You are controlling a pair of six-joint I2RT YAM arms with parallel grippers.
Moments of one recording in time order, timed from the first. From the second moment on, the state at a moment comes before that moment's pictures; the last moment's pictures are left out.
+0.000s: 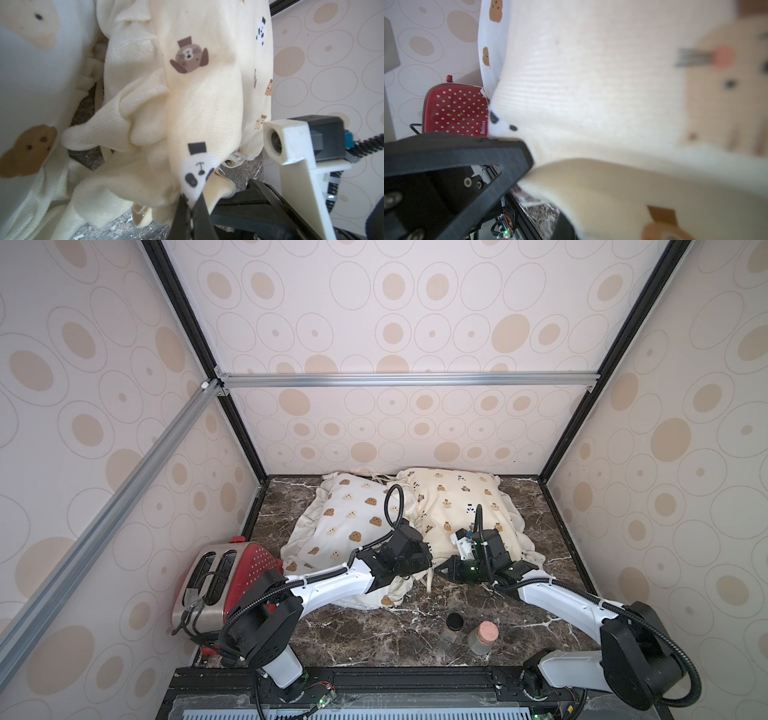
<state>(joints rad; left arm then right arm) -0.87 1.61 1.04 -0.07 0.02 -1.03 0.47 1.30 0.69 -0.19 -0.47 0.67</state>
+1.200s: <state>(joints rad) -0.88 1.55 1.01 -0.08 -0.01 -1.00 0.47 1.26 0.74 -0.34 -0.53 0.60</state>
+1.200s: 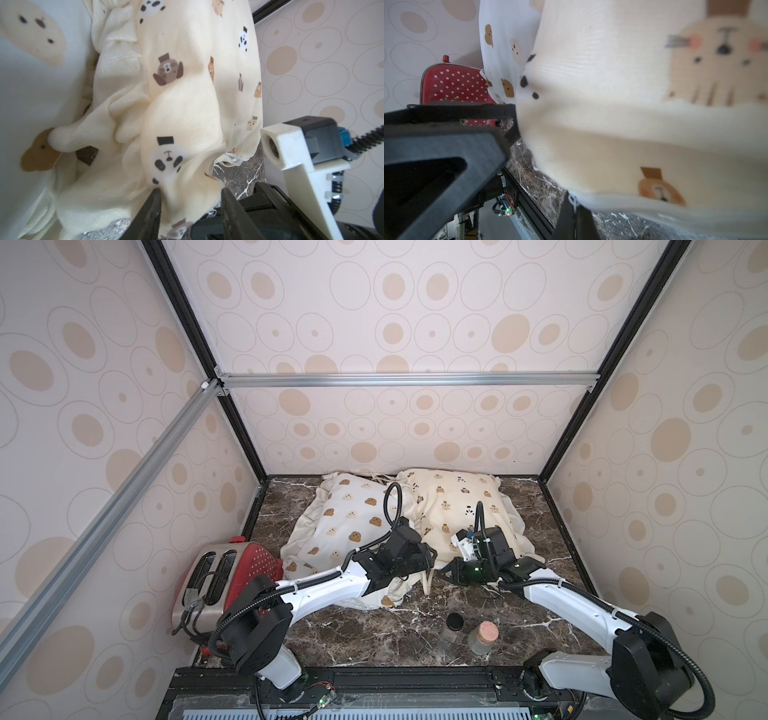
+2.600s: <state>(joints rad) -0.94 1.56 0.88 0.09 -0.14 -1.15 0.47 1.31 0.76 -0.42 -0.54 0.56</state>
